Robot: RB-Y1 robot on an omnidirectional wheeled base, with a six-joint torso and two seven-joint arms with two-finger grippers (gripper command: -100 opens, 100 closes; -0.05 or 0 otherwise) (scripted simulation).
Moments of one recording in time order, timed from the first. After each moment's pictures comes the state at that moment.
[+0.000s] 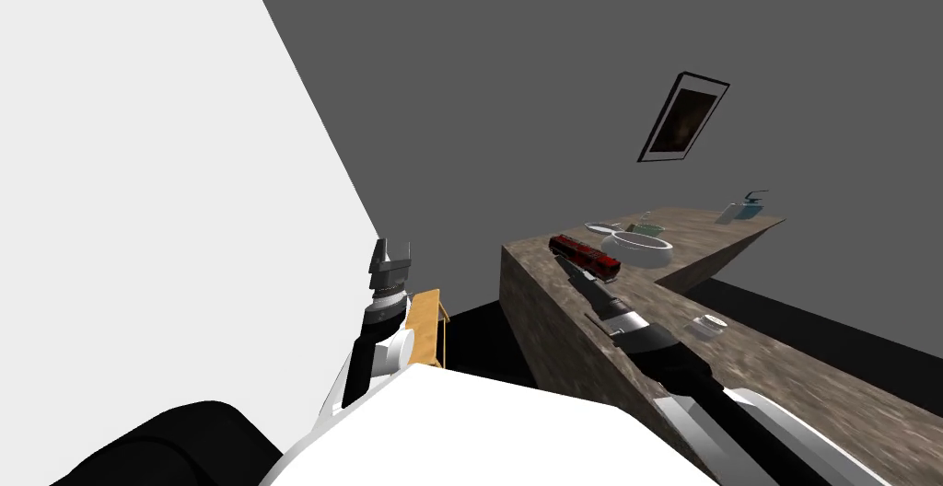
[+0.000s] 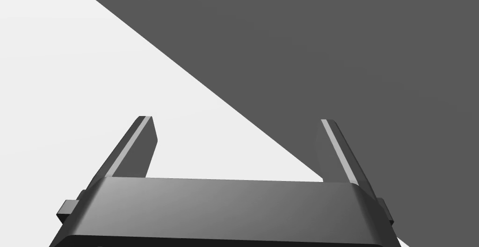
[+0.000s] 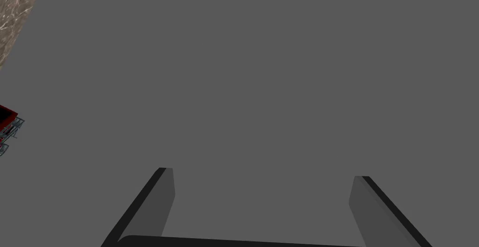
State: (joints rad) left arm 0.51 -0.02 0.07 -2.34 0.03 -0.58 0.07; right arm 0.57 -0.62 -0.03 -2.36 0.06 -0.11 0.07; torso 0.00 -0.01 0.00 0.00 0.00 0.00
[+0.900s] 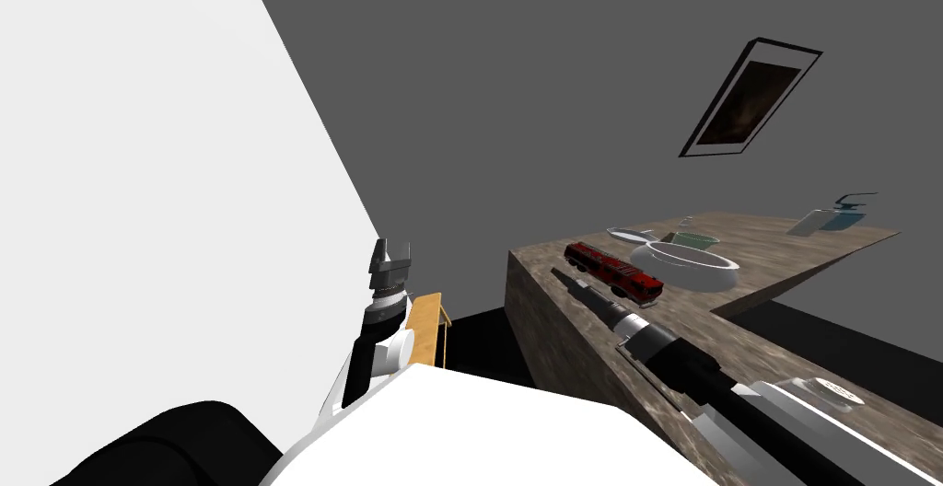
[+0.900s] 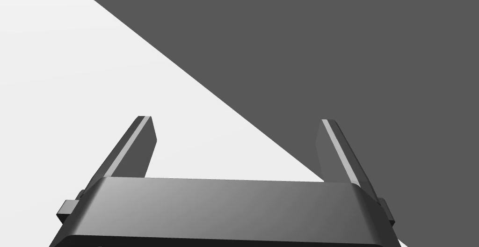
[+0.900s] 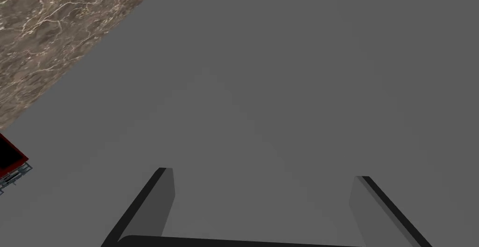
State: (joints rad) left arm 0.51 -0.02 0.07 -2.34 0.03 -0.58 0.07; right arm 0.62 -0.90 -0.03 -2.36 0.07 0.03 0.05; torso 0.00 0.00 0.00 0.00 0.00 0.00
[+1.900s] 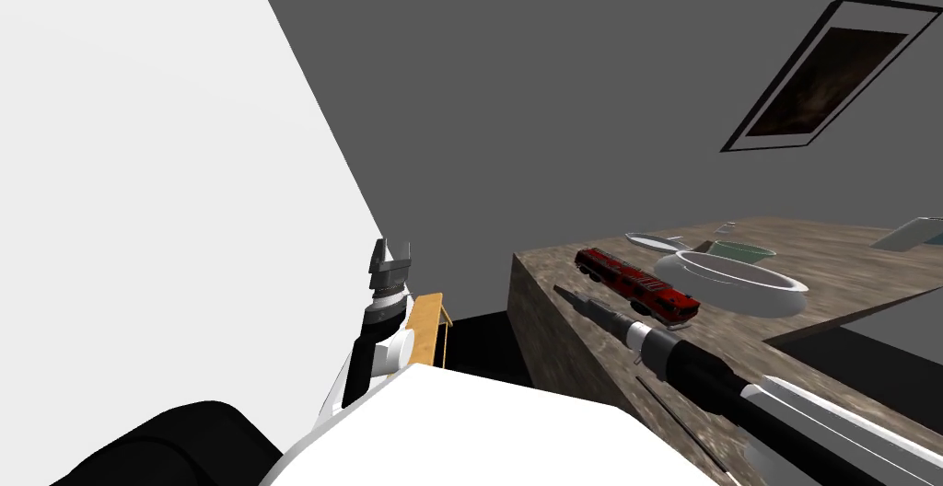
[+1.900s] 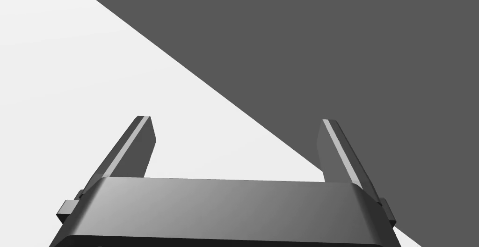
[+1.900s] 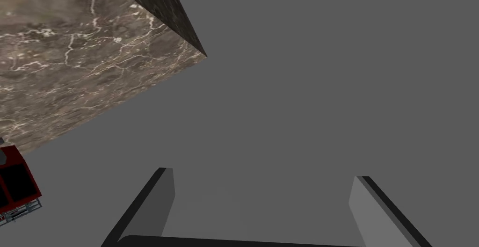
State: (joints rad) left arm 0.51 -0.02 0.07 -2.34 0.03 -0.58 0.07; right arm 0.70 -1.18 -0.01 -2.34 0.07 0.13 0.01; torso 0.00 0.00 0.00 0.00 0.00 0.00
